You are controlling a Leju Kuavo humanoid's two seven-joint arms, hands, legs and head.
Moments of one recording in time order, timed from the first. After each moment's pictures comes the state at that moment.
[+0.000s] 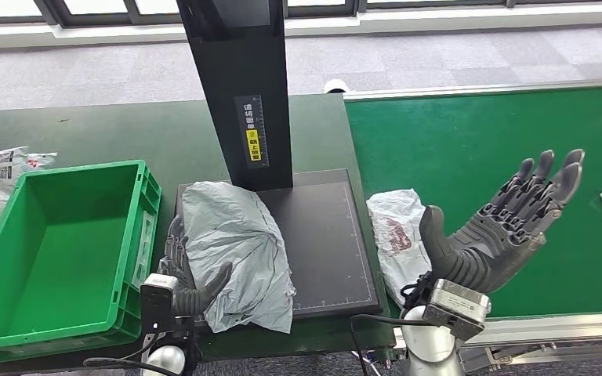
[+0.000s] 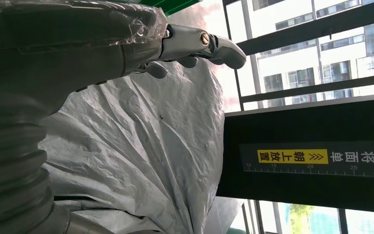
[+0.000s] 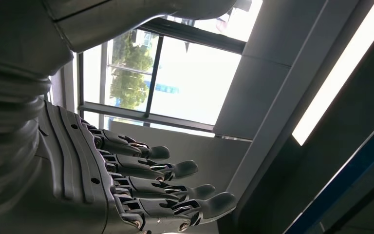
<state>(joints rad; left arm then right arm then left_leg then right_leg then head) -0.02 -0.33 -0.10 -1.16 -0.28 0.39 -0.64 -0.03 0.33 0.04 -1.78 0.48 -0.70 -0.70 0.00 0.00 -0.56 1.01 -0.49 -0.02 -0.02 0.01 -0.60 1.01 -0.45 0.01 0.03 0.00</state>
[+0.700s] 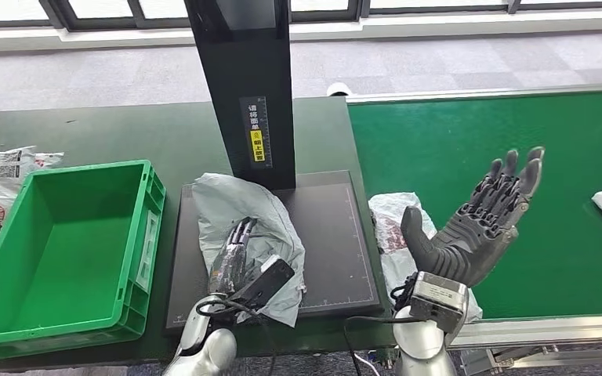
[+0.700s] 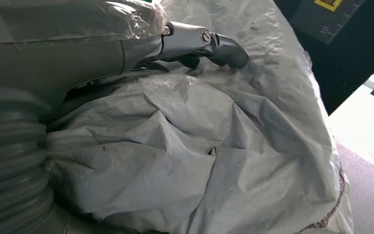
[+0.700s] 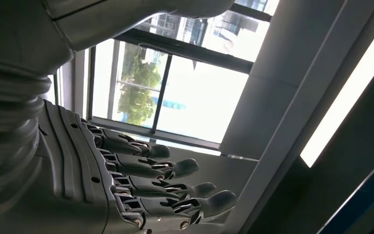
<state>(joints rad) -0.24 -0.35 -0.28 -0.79 -1.03 0.48 -0.08 -0.03 0.33 0.06 -1.71 0.47 -0.70 -0.70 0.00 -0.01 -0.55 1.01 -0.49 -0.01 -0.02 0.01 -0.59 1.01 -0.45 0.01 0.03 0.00</state>
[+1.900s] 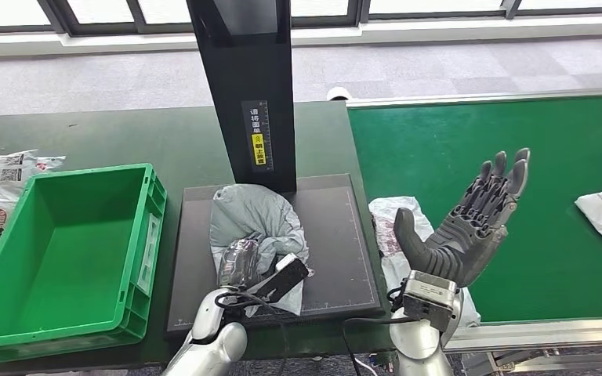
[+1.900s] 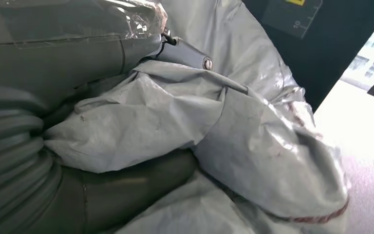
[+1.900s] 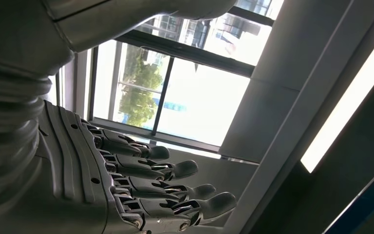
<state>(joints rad) -0.33 -0.37 -0.29 -0.65 -1.10 0.55 -0.07 -0.03 0.33 0.06 -1.68 0.48 -0.70 -0.70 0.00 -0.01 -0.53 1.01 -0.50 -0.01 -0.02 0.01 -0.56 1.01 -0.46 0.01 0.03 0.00</state>
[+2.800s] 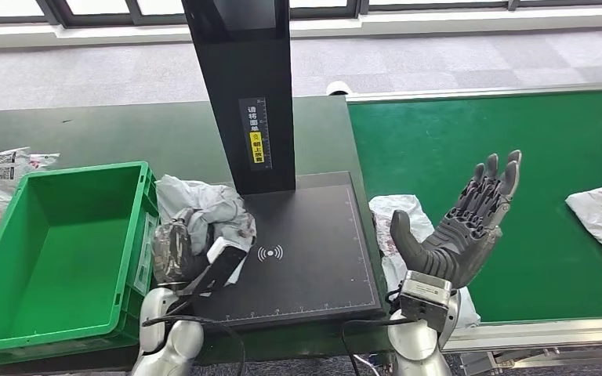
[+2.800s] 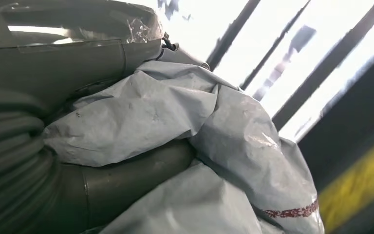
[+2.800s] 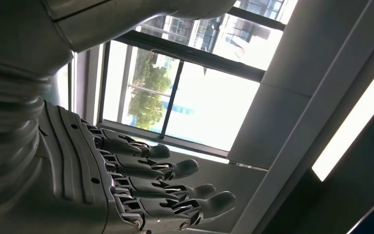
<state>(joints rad) -0.15 -0.34 -0.08 -1.18 -1.16 0.70 -0.27 -0.02 0.33 0.06 -1.67 0.47 -0.70 -0.70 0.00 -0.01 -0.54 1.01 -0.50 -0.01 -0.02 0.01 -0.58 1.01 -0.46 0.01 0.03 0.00</state>
